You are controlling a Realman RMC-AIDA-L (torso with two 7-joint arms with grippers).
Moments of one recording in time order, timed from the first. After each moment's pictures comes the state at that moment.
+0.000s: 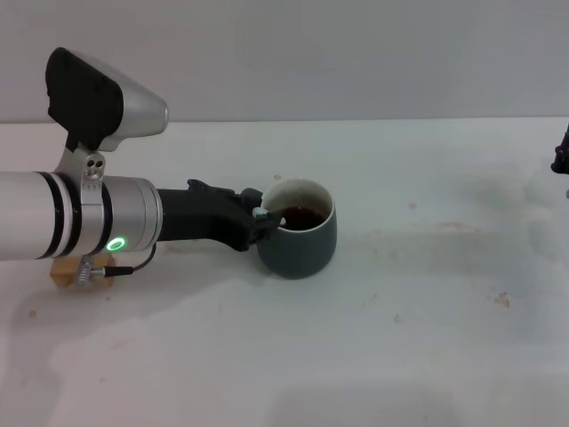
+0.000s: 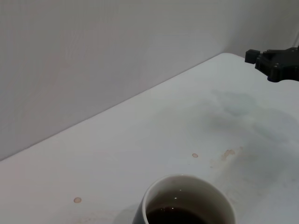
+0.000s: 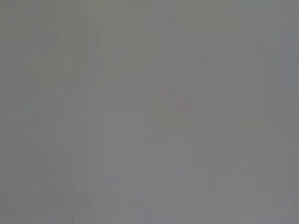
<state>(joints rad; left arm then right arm) -0.31 -2.06 -1.58 -1.38 2.11 -0.97 0.83 0.65 2.05 0.94 0.10 -2.10 -0.78 -0.02</state>
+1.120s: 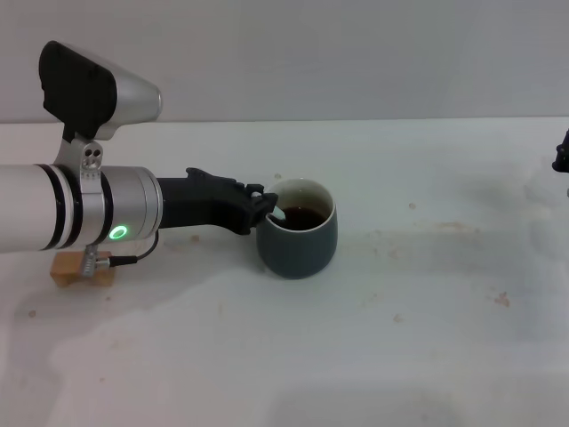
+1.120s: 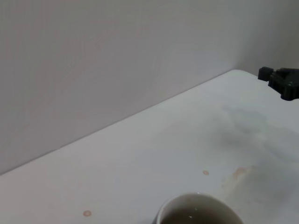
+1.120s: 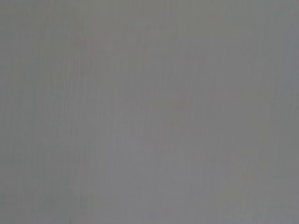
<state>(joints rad) -0.32 -2.06 -1.59 -1.35 2.07 -0.92 0.83 0.65 2.05 0.95 0.10 -2.10 -0.78 -0.02</state>
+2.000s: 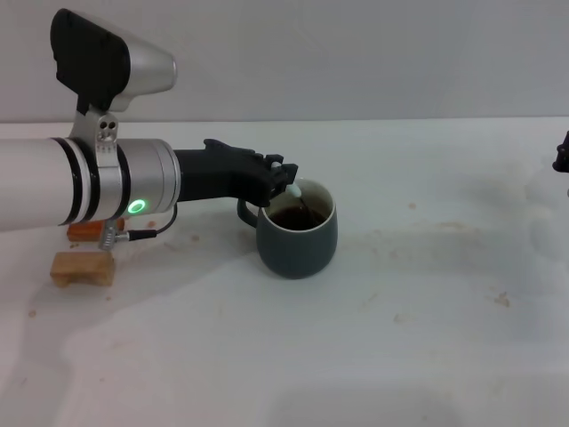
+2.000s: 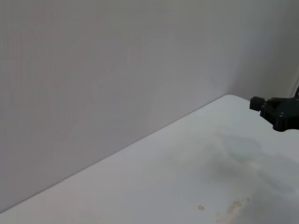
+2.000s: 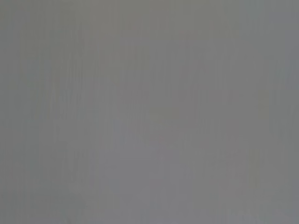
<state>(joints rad) -0.36 -2.06 -1.58 -1.36 2.04 -0.88 0.83 0.65 2.05 0.95 0.10 -2.10 -0.78 -0.02</state>
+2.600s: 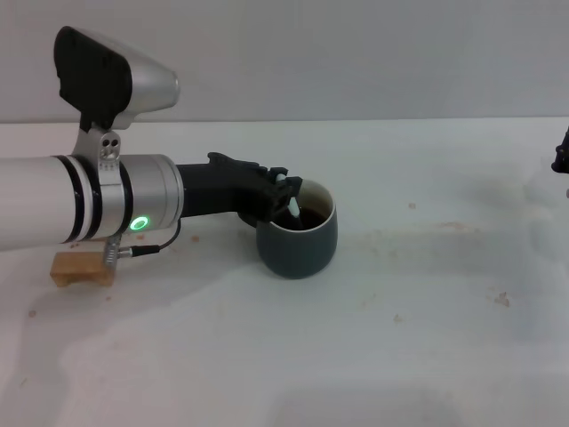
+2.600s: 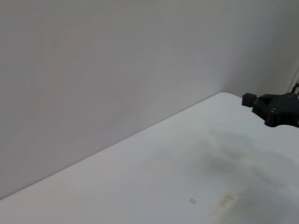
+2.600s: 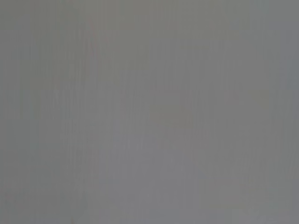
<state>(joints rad) -0.32 -2.06 -1.54 -1.37 2.02 -0.86 0.84 0.65 2.05 0.94 0.10 -2.10 -0.78 -0.02</state>
